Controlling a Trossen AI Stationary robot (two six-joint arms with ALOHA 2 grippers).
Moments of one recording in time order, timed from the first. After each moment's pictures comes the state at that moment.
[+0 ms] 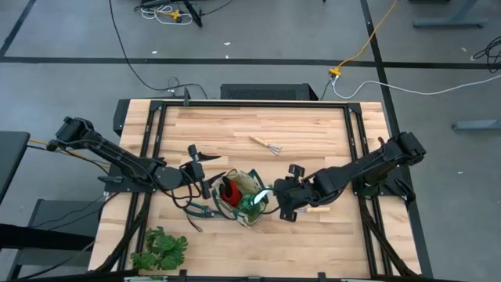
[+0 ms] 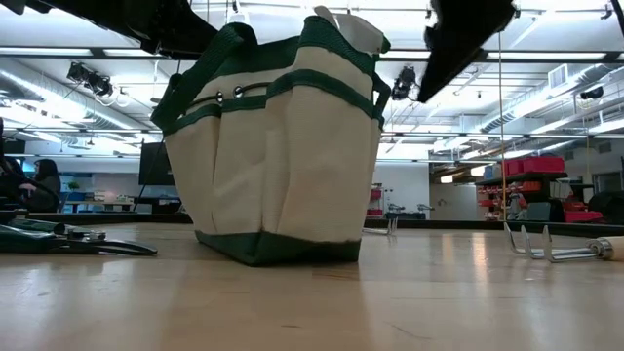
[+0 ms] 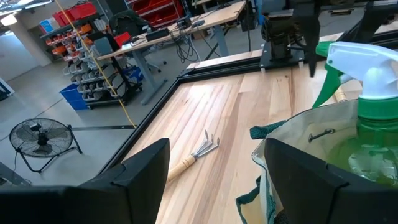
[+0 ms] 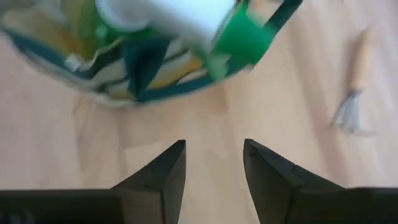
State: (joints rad) left arm -0.41 1.08 0.53 0.30 -0.83 0.11; right arm 0.40 1.63 1.31 -0.84 0.36 0.50
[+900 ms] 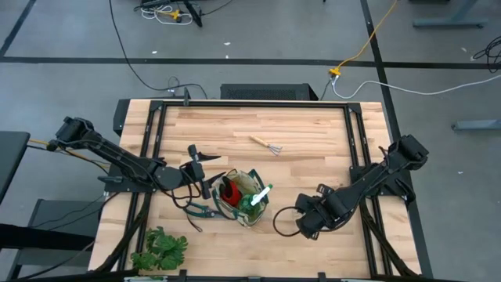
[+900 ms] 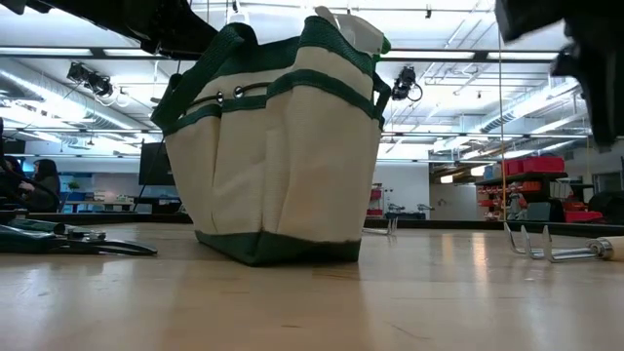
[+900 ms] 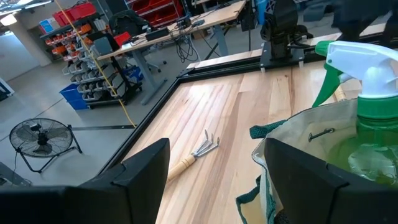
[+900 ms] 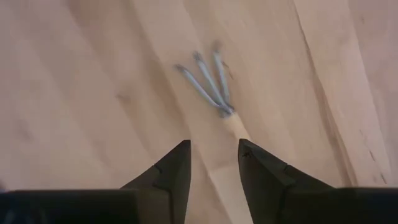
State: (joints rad) left arm -0.41 1.08 0.53 0.30 -0.83 0.11; right arm 0.60 1.63 1.21 -1.09 0.14 1.02
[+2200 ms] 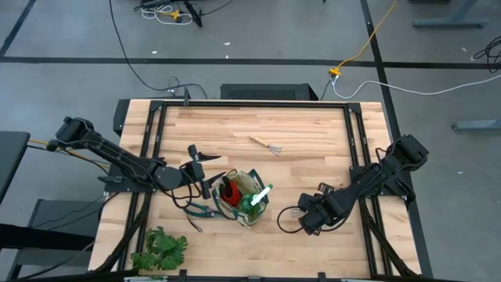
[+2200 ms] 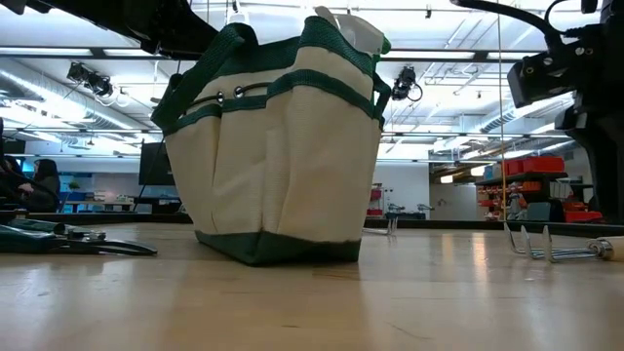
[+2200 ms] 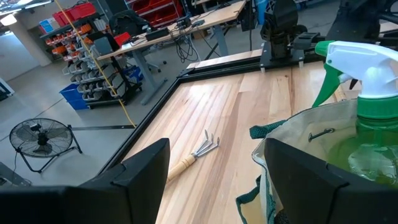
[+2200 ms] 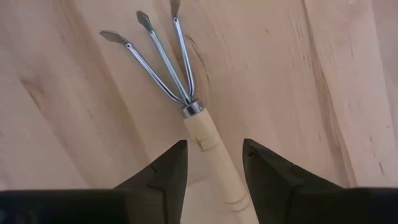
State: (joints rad) left arm -0.41 1.08 0.53 0.30 -0.83 0.11; right arm 0.60 1.63 0.97 -0.90 0.17 0.98
